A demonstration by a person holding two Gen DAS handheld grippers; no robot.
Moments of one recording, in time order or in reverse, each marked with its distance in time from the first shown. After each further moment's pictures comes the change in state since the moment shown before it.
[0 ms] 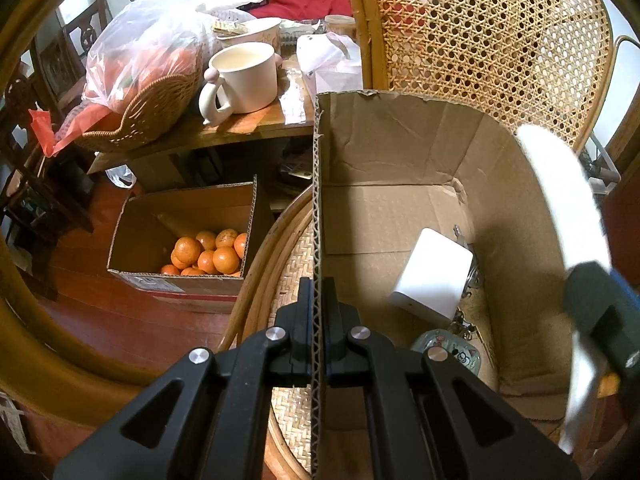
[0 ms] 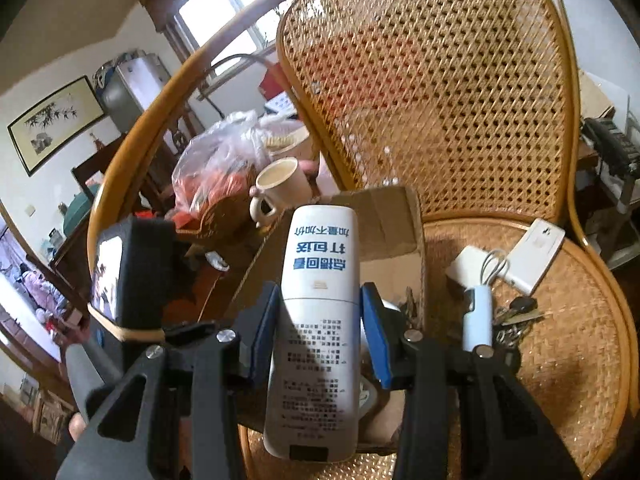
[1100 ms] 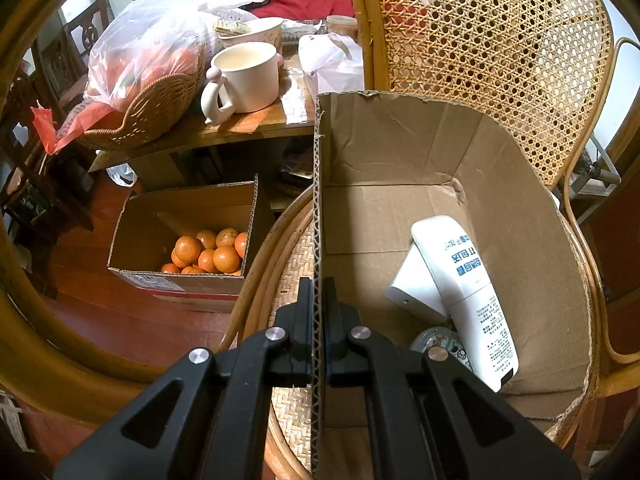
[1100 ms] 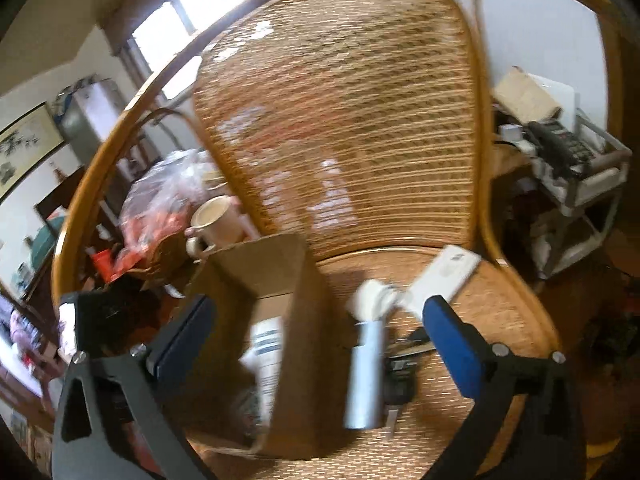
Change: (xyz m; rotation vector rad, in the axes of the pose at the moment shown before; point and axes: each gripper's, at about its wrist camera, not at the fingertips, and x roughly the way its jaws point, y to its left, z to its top) left arm -0.002 0.000 -0.002 -0.006 -0.001 0.000; right arm -0.038 -0.070 0.028 0.094 -0.065 -0.178
